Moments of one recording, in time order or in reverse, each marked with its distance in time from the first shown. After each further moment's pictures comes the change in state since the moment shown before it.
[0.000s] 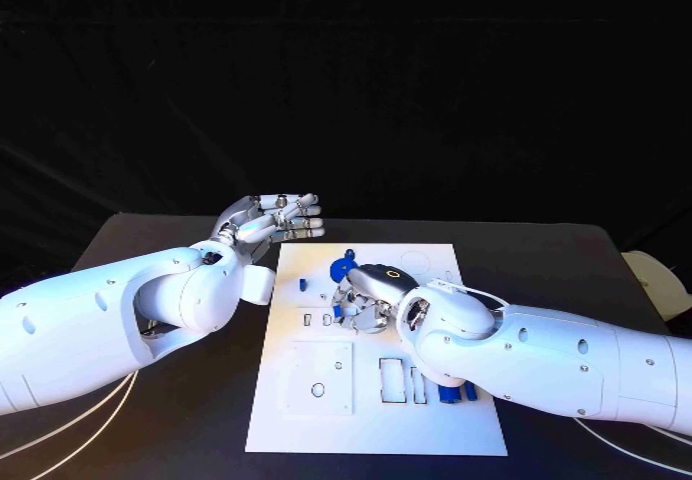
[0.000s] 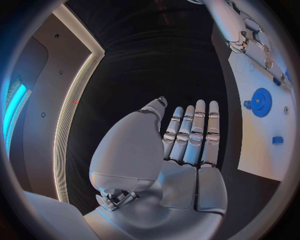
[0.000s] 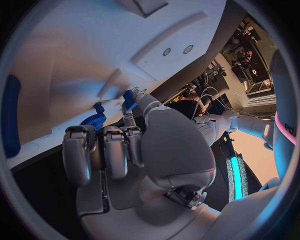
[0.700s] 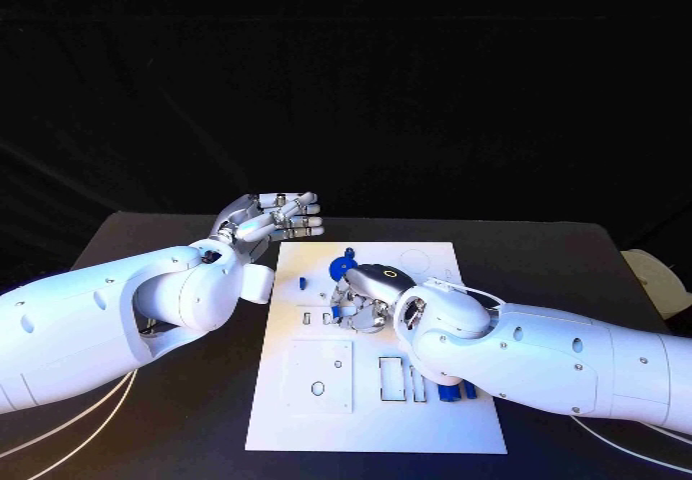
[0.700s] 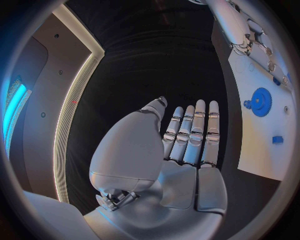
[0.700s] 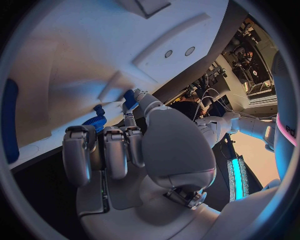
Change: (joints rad) left arm 0.000 -0.002 0.000 0.001 0.000 0.000 0.000; left_hand 0.000 0.000 0.000 0.000 0.000 0.000 0.000 0.000 0.000 0.000 0.000 0.000 0.000 0.000 0.000 0.000 0.000 0.000 0.000 0.000 0.000 0.000; right arm -0.003 0.013 0.000 -0.011 -0.009 0.014 -0.011; right_hand -0.012 -0.012 -0.006 0.005 -0.012 -0.003 -0.004 0.017 0.002 0.000 0.000 0.000 0.000 0.000 0.000 0.000 0.001 0.000 0.000 0.000 0.000 0.000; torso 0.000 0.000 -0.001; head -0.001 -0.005
